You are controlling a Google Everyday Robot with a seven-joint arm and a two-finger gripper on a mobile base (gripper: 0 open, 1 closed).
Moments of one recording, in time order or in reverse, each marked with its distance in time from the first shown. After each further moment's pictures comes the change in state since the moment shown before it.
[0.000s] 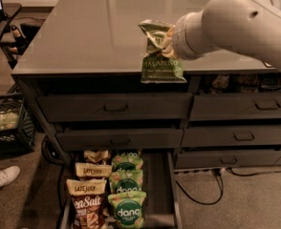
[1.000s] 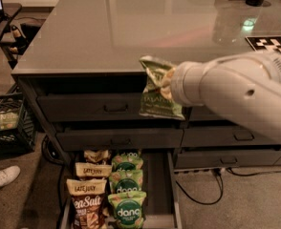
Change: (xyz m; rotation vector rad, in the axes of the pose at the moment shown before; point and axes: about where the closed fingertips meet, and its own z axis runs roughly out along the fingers) arm -0.002 0.104 -0.012 -0.015 0.009 0.085
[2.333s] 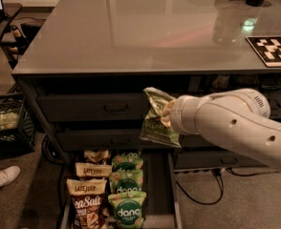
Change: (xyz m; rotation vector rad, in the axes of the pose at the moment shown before) arm 0.040 0.082 0.046 -0.115 0.022 0.128
